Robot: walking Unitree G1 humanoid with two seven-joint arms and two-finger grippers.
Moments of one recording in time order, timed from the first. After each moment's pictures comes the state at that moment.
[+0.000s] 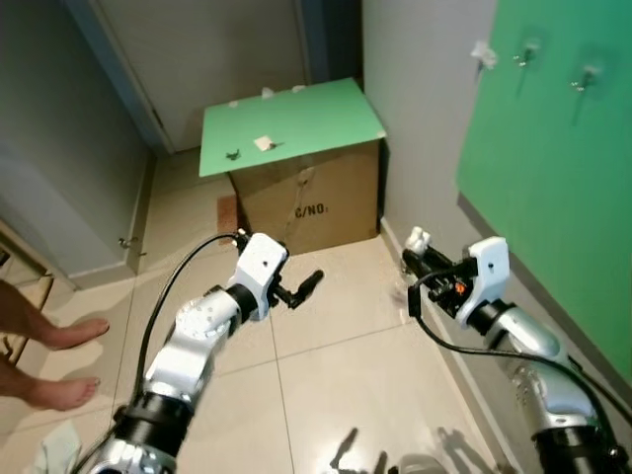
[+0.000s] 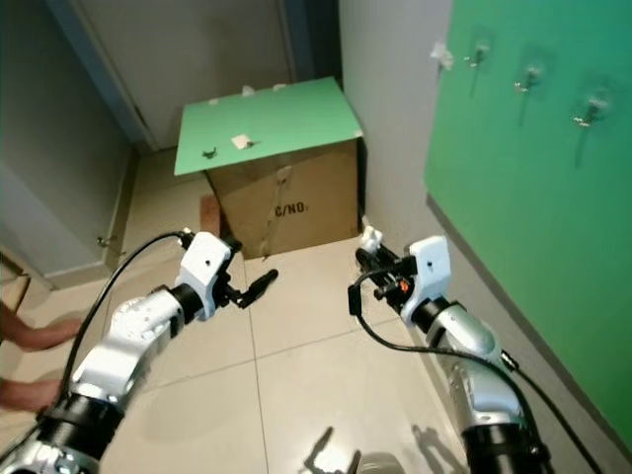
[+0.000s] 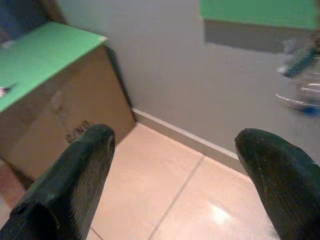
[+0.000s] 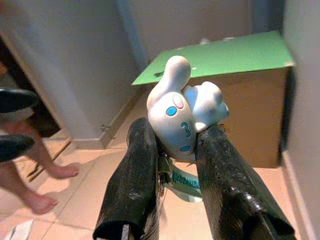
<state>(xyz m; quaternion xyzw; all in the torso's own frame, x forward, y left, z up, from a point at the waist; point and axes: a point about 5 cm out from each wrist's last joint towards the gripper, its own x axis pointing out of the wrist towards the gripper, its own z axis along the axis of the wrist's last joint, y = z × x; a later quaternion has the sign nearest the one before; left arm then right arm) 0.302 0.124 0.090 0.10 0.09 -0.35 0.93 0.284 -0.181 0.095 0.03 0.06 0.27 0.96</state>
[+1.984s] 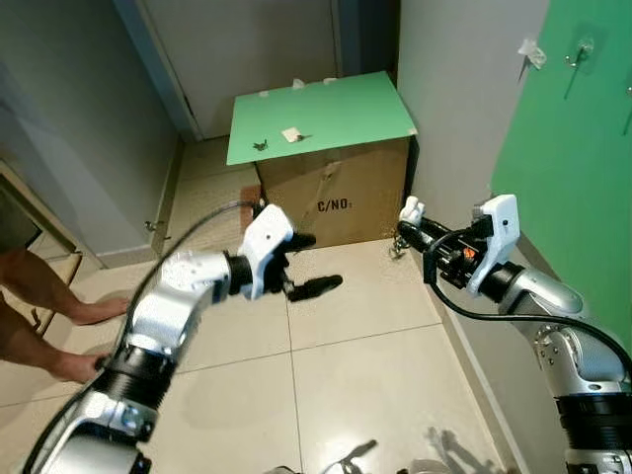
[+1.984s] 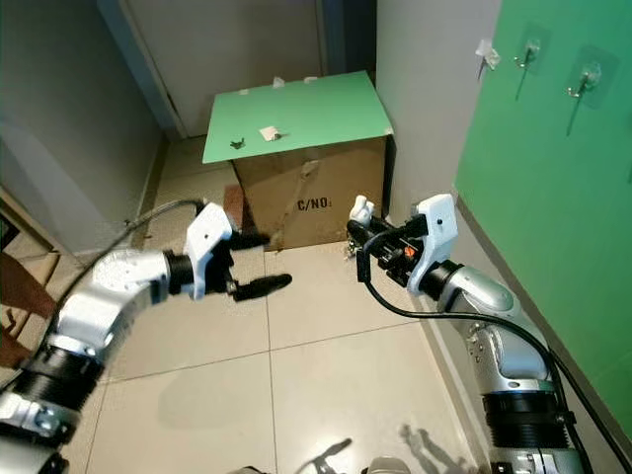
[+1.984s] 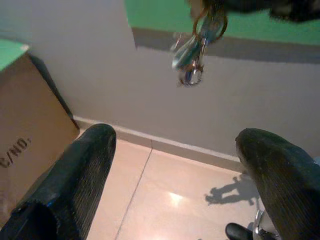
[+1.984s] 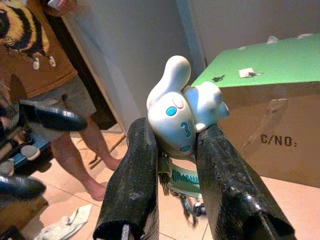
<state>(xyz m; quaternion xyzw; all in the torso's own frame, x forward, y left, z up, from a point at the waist) 0.314 0.122 0.139 0.11 0.09 -0.53 0.84 0.296 -0.180 0.142 0.08 0.07 0.34 0.93</state>
